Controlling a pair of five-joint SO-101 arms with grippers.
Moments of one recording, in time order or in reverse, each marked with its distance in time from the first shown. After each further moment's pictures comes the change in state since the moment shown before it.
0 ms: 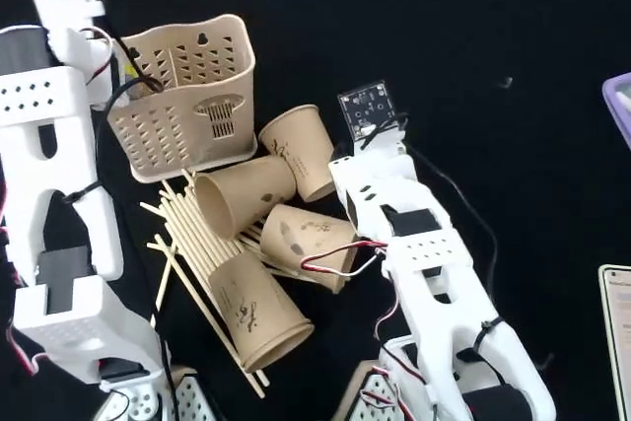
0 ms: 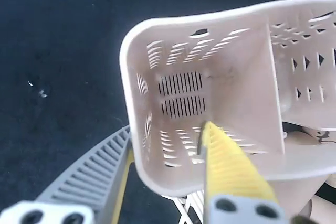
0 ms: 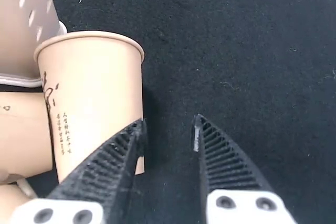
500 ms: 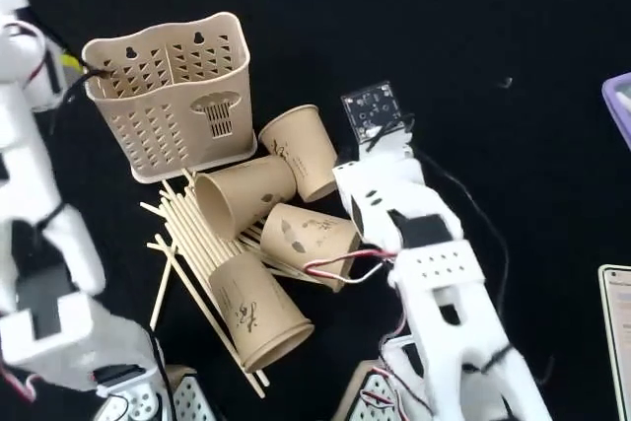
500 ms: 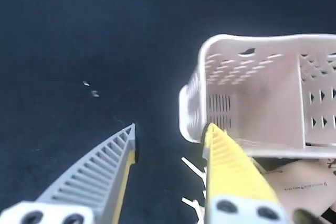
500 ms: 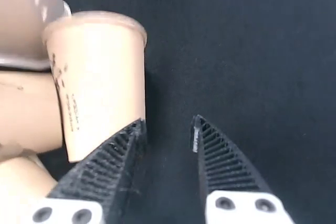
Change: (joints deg) left arm -8.8 -4.7 -10.8 6.9 -0.1; right arm 0.0 -8.8 -1.3 12.1 -0.4
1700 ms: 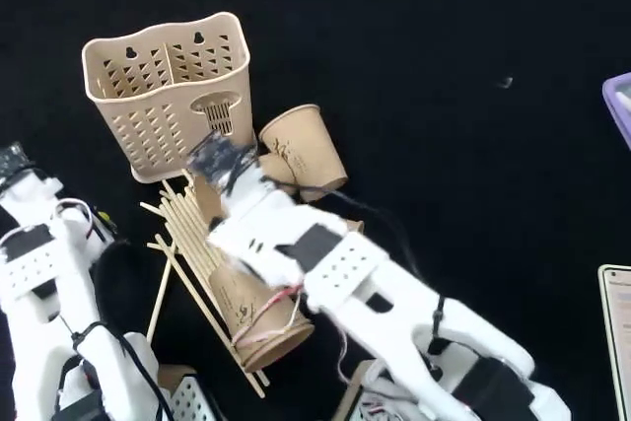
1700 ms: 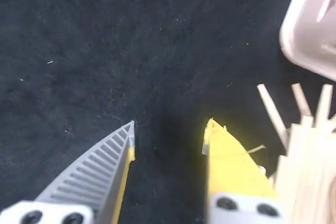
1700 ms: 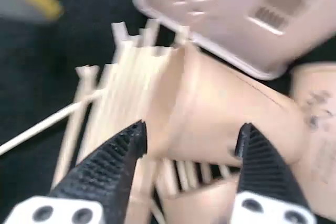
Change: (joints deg) left arm -10.9 -41.1 103.5 -49.6 10.5; right arm -34.6 15.2 -11.6 5.5 -9.7
